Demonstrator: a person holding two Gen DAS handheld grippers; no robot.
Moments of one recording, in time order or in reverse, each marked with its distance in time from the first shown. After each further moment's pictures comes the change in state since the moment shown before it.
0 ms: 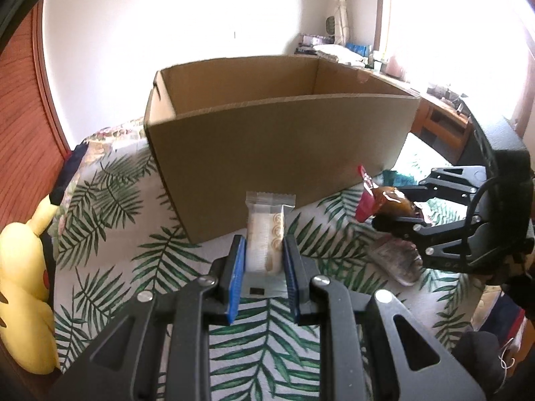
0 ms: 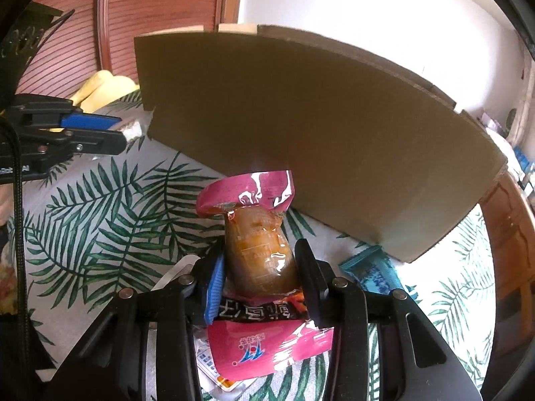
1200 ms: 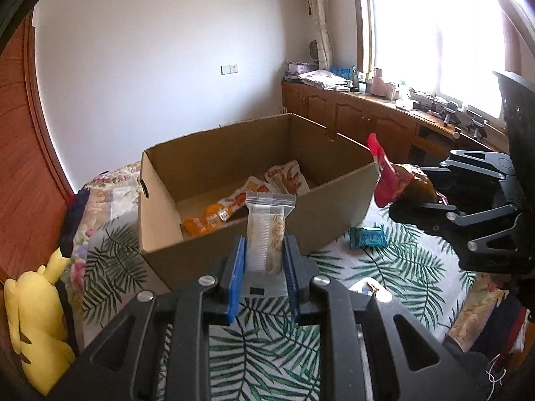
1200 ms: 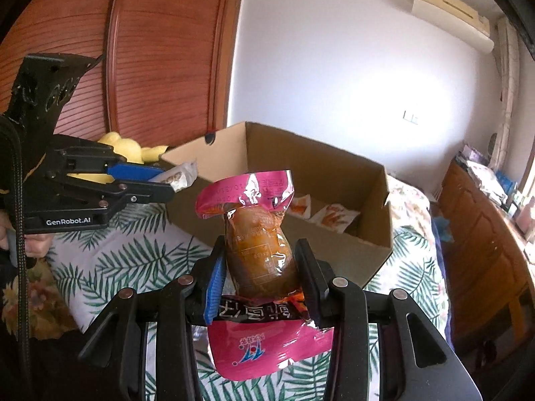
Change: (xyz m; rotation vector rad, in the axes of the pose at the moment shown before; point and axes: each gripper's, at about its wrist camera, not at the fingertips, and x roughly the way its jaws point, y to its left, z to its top) left arm -0.044 -0.036 0.062 0.083 -0.117 0.016; right arm -0.107 -0.013 0.043 0.018 -0.217 -0.036
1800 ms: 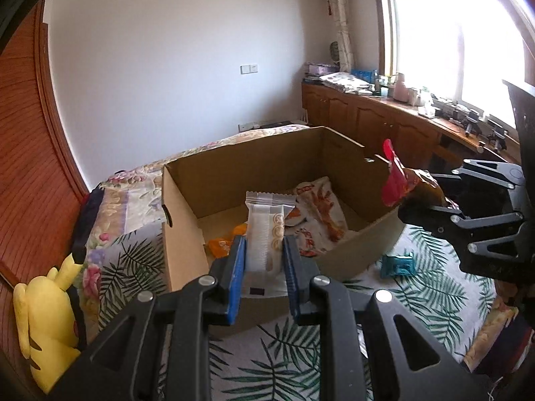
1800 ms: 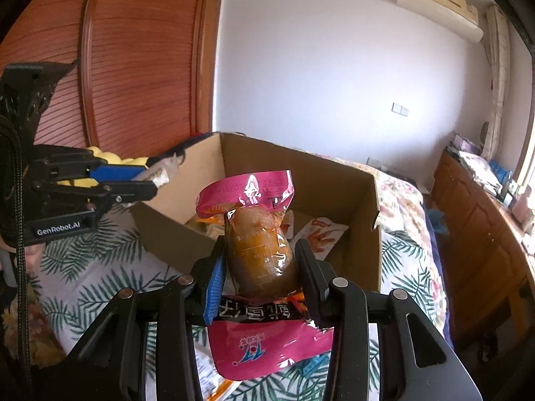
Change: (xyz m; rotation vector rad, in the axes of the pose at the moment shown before) left arm 0.027 0.030 0.033 -0.040 0.009 0.076; right arm 0.039 -0.024 0.029 0.050 0.033 -0.051
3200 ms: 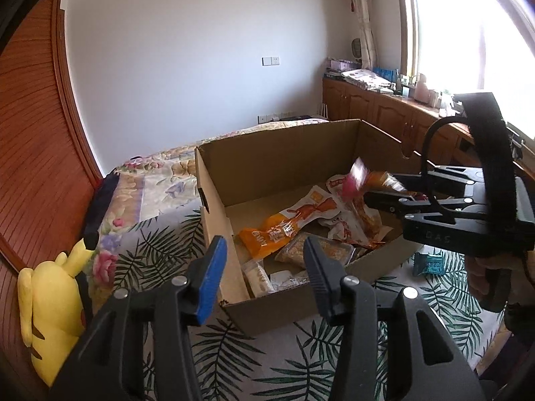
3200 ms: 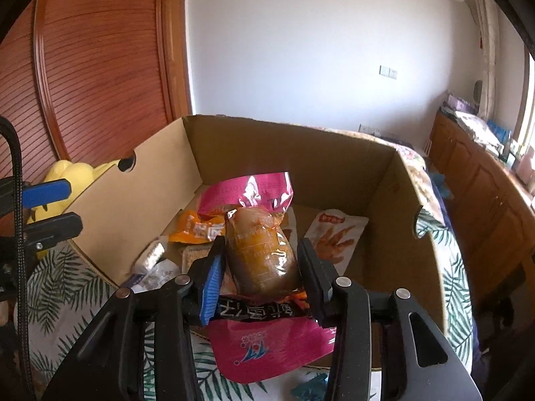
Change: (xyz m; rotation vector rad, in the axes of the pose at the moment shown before) left arm 0.011 0.036 -0.011 -0.052 0.023 0.048; right arm 0.086 -0.013 0.014 0.150 0.095 -0.011
